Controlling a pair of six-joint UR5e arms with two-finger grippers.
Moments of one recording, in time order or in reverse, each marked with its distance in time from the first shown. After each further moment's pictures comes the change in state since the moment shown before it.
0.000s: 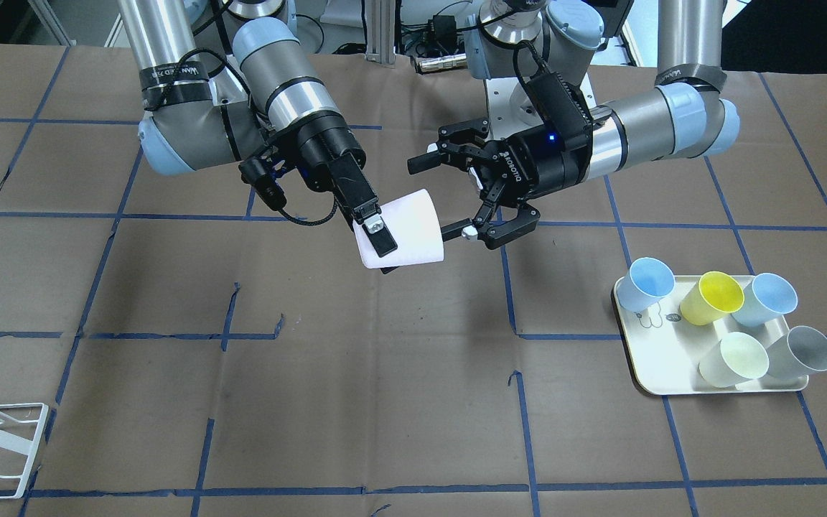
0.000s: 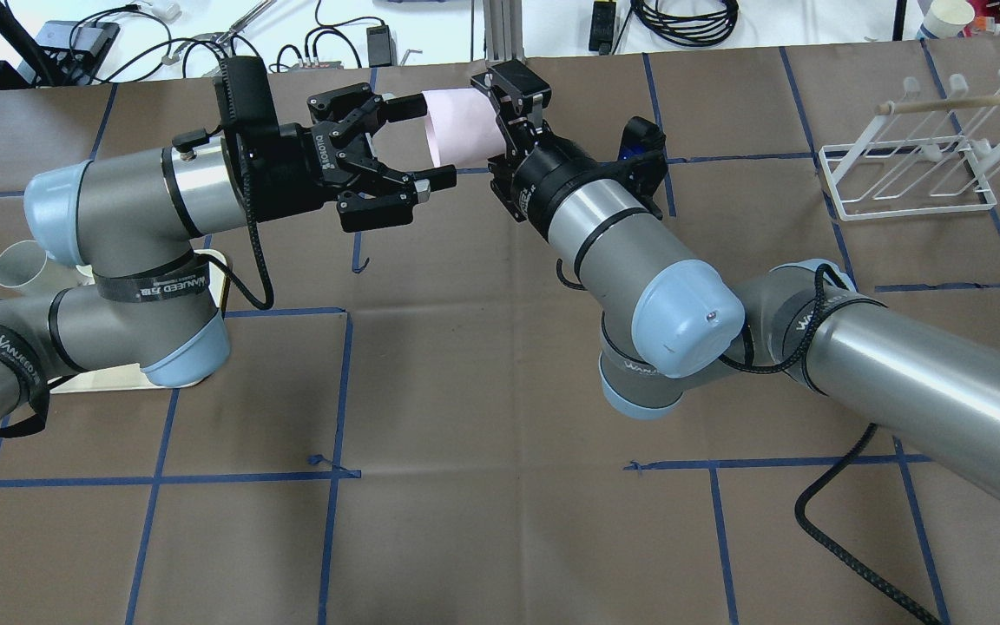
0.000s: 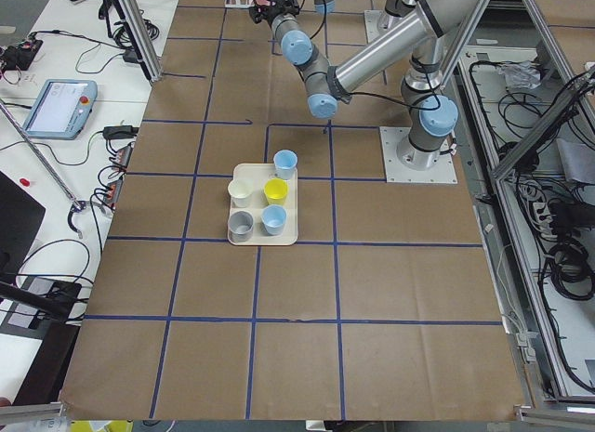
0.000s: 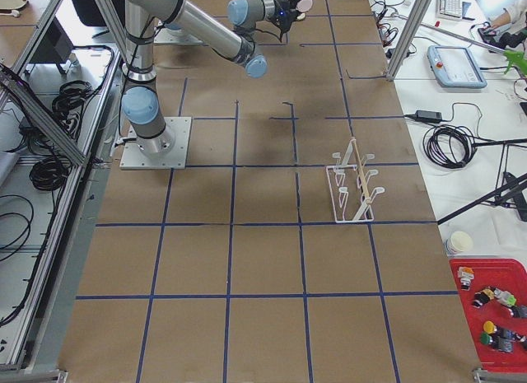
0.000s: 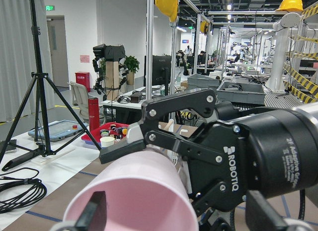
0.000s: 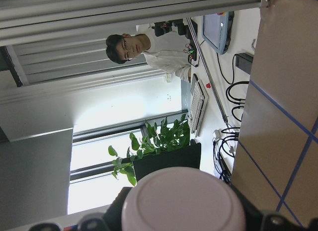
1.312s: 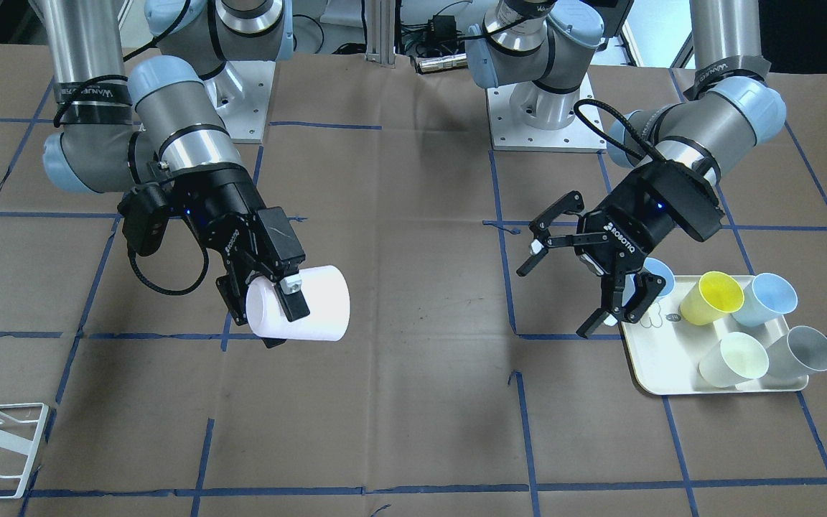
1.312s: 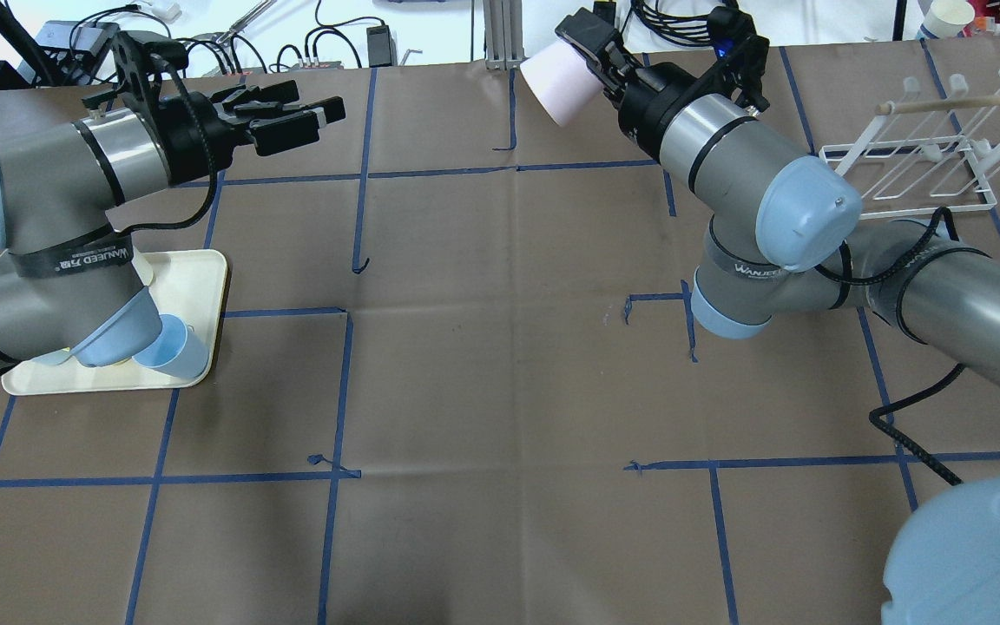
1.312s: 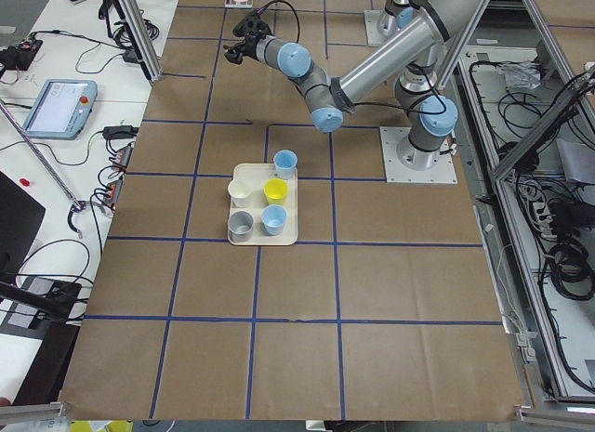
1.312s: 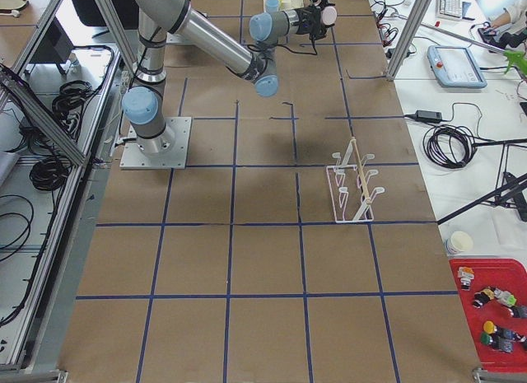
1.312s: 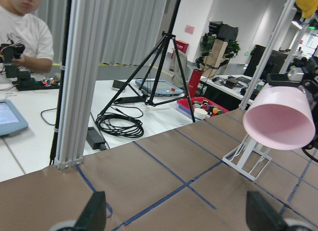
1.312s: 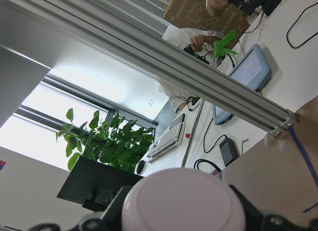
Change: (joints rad) left arm 0.134 0.017 0.056 -0.152 0.396 -0.323; right arm -0.259 0.050 -0.071 0.082 0.246 -0.787
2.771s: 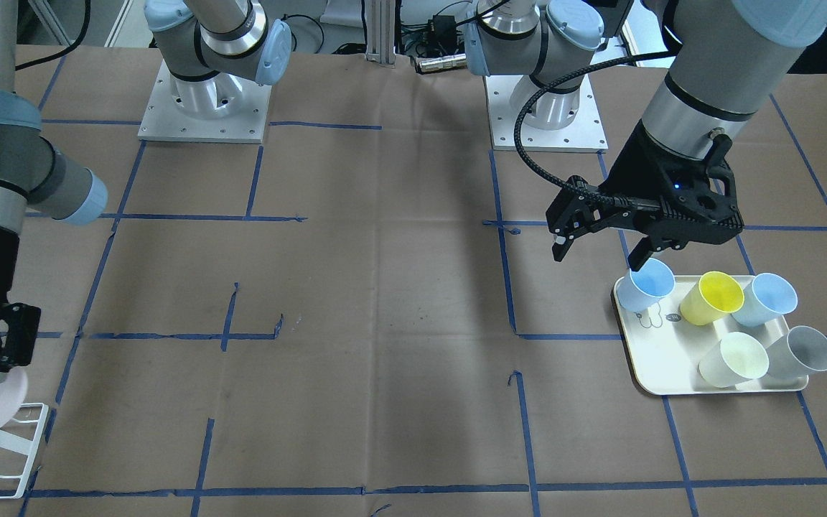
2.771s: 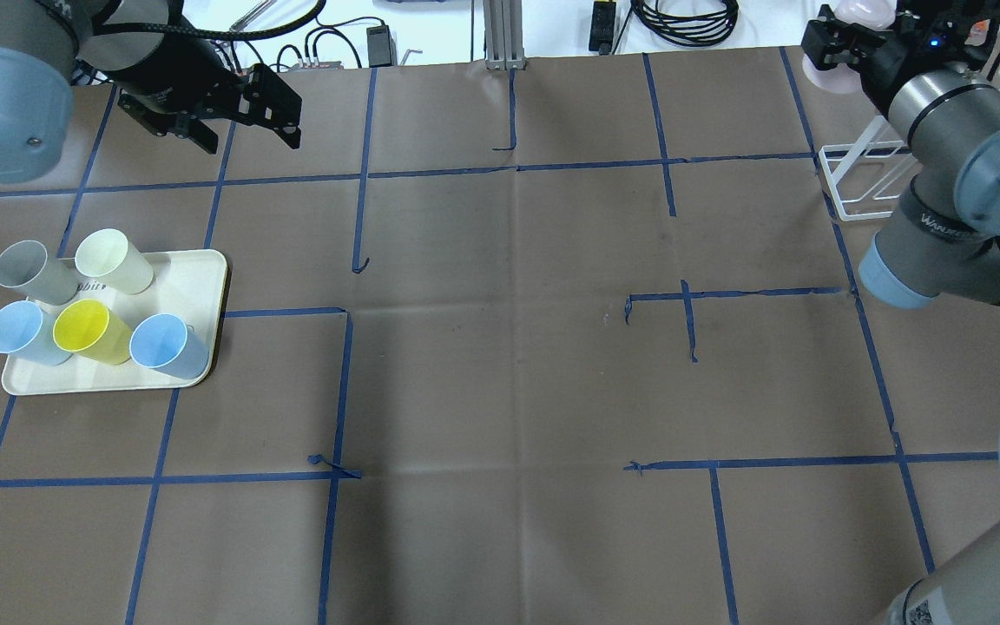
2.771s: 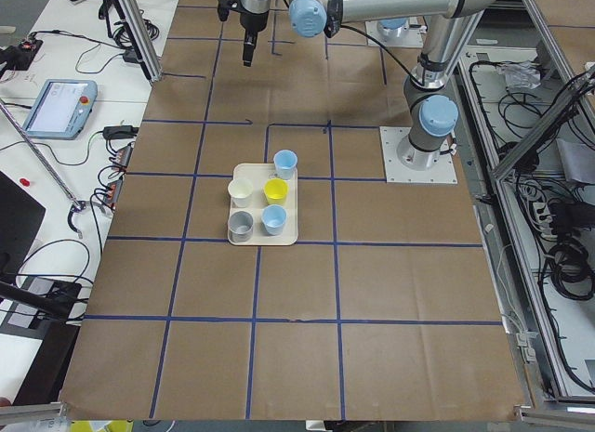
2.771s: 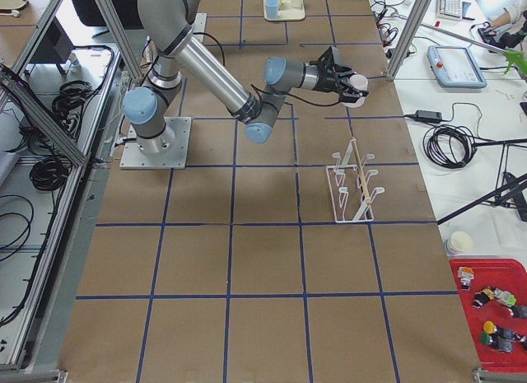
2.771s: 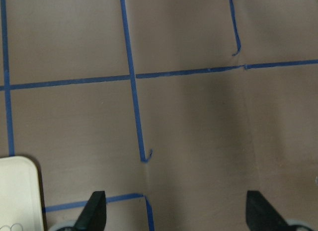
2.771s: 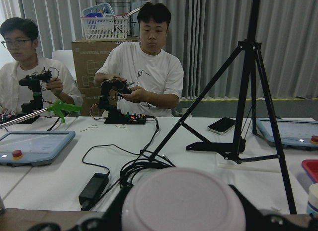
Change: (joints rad) left arm -0.208 0.112 0.481 -1.287 0.840 -0.146; right arm -0.426 0.026 -0.016 0.017 -0.080 -1.040
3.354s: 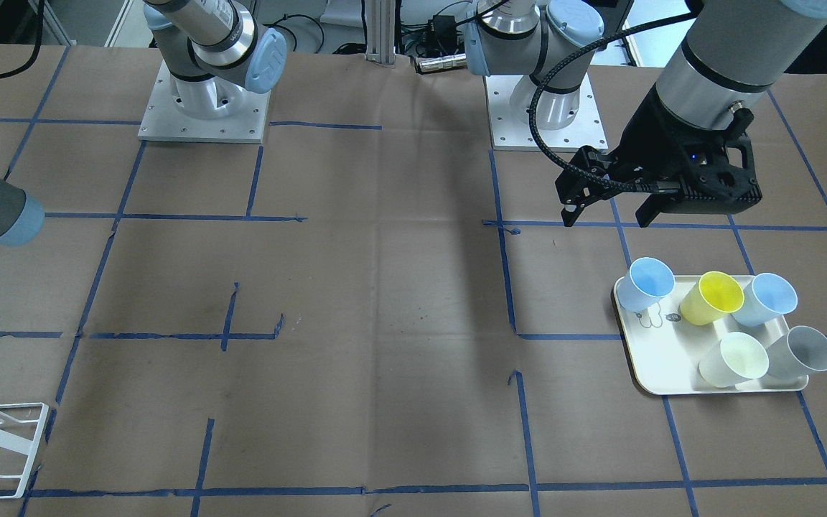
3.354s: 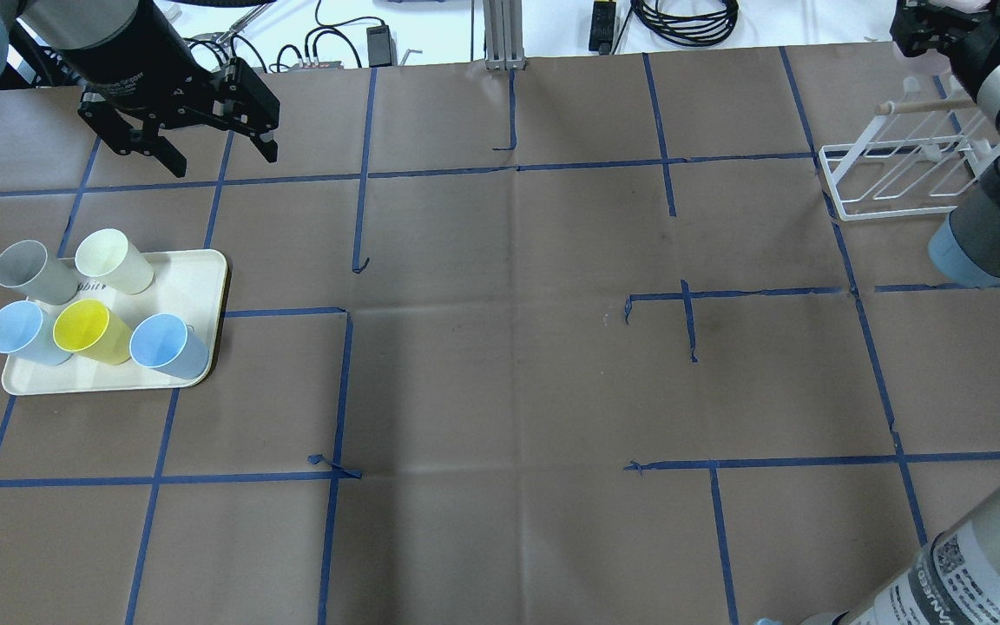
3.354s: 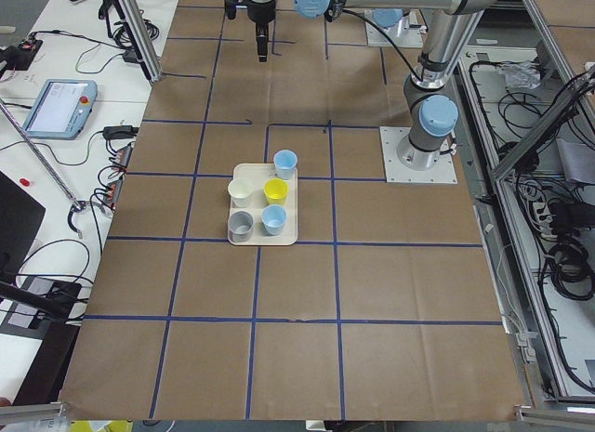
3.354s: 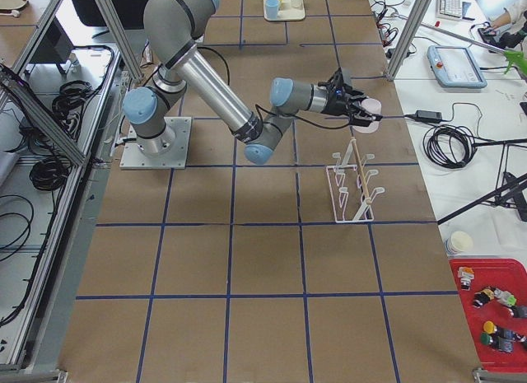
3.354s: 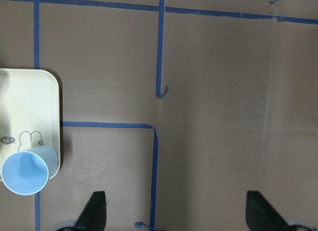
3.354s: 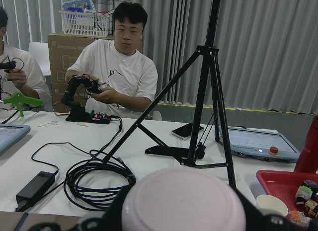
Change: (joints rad) left arm 0.000 -0.008 0.102 -0.232 0.055 -0.103; right arm -0.125 0.110 -0.115 -0.002 0.079 -0.090
